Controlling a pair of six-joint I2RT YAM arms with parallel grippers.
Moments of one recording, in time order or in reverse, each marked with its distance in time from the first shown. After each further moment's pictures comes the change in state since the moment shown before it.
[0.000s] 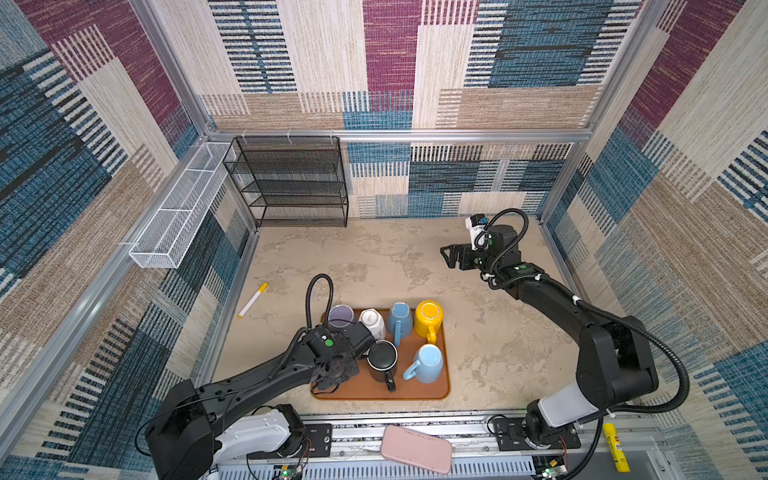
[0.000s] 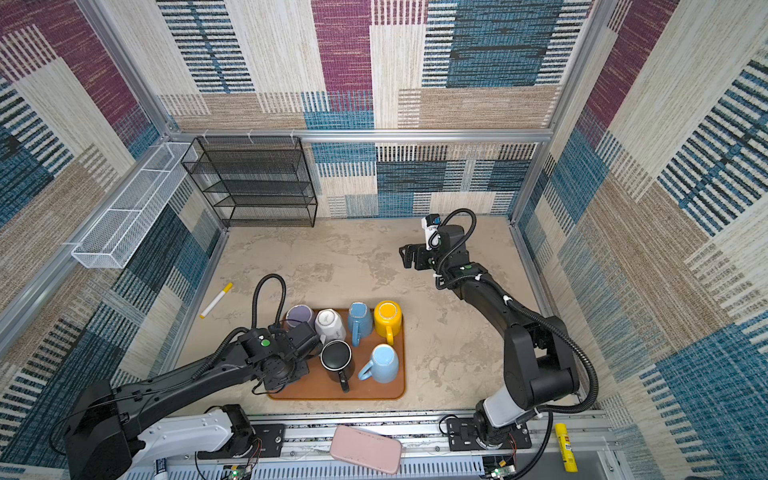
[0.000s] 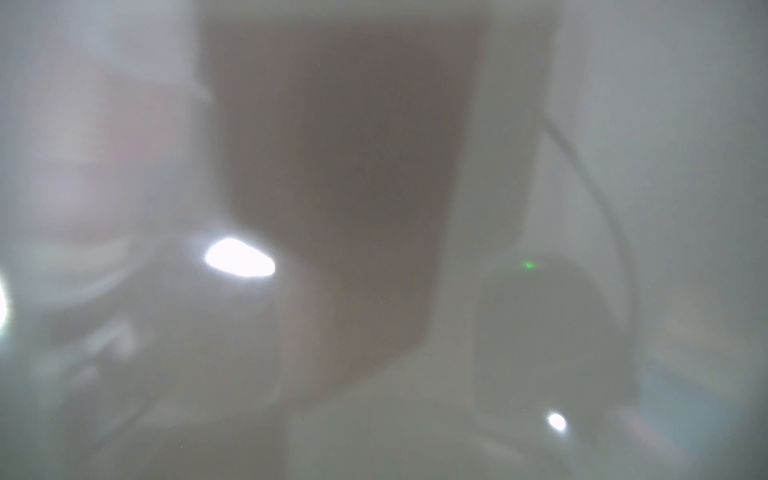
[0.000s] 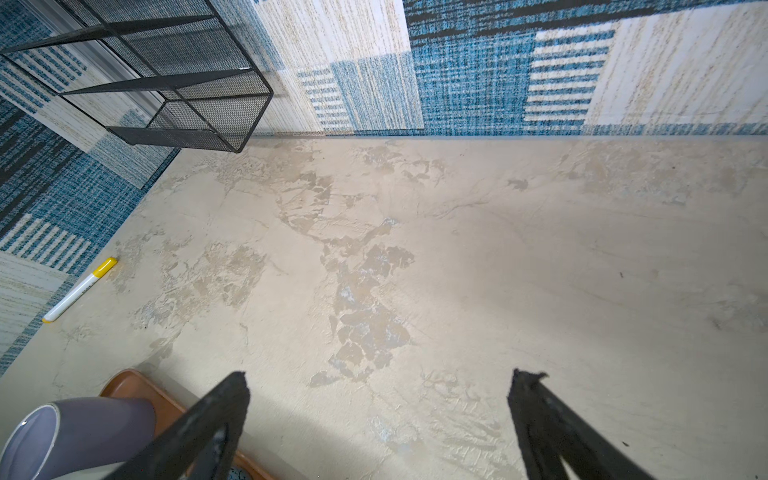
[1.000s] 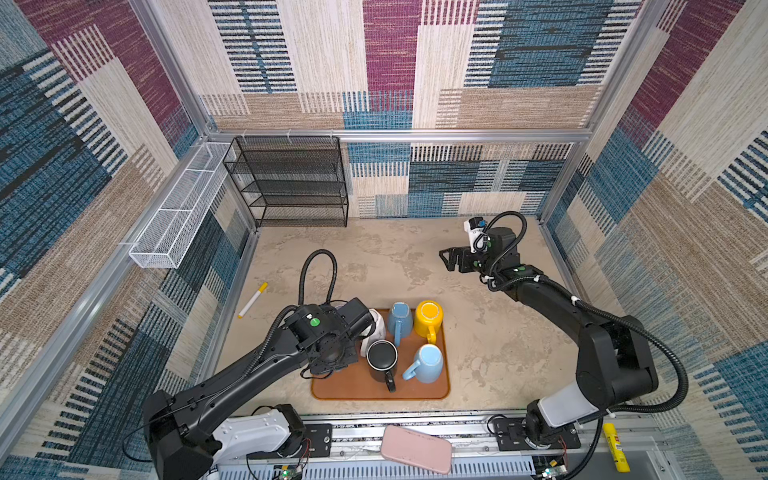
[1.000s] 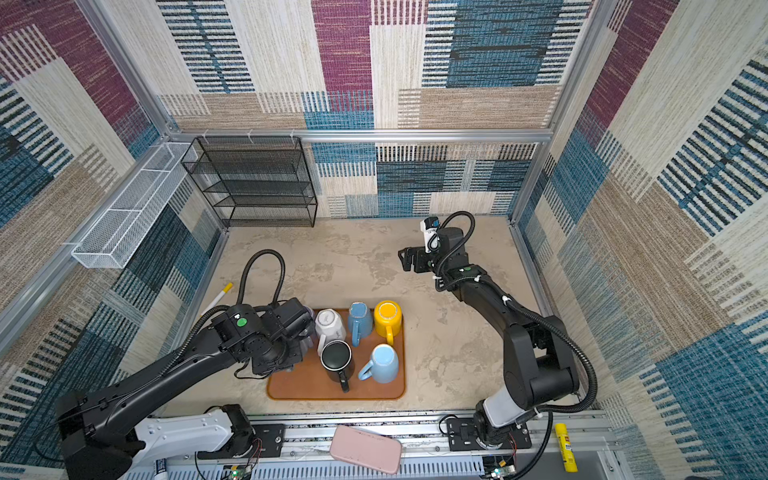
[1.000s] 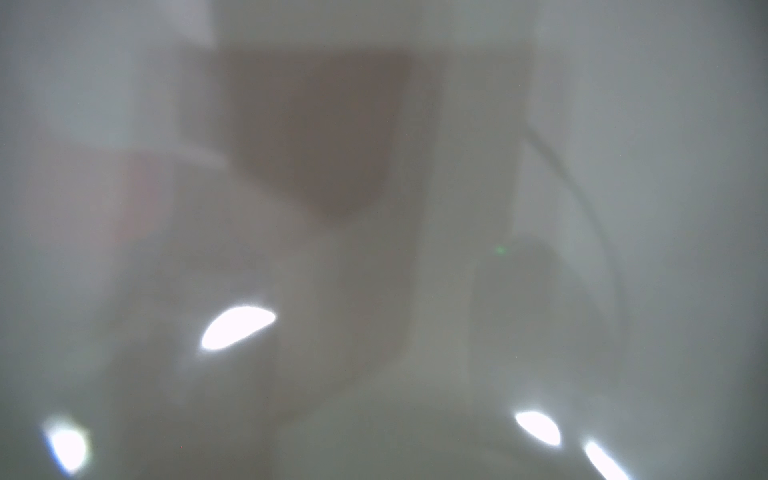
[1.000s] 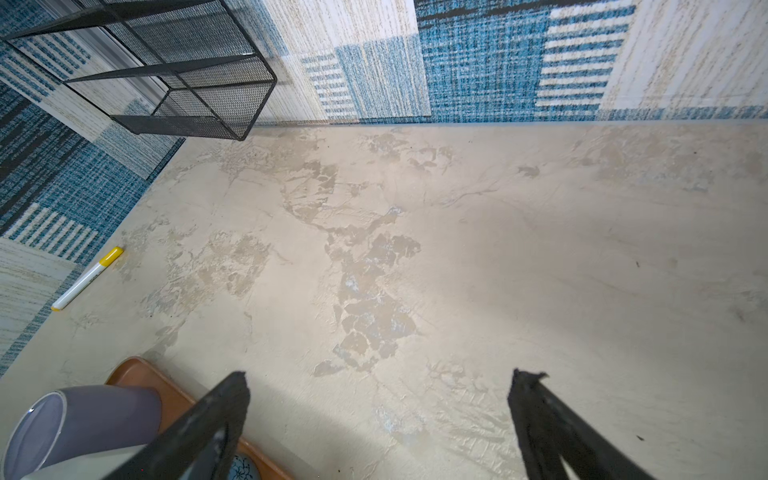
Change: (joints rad) left arm 0.016 0.013 0.393 -0.340 0.067 0.170; right arm 0.002 0.001 -0.023 0.010 -0.019 0.005
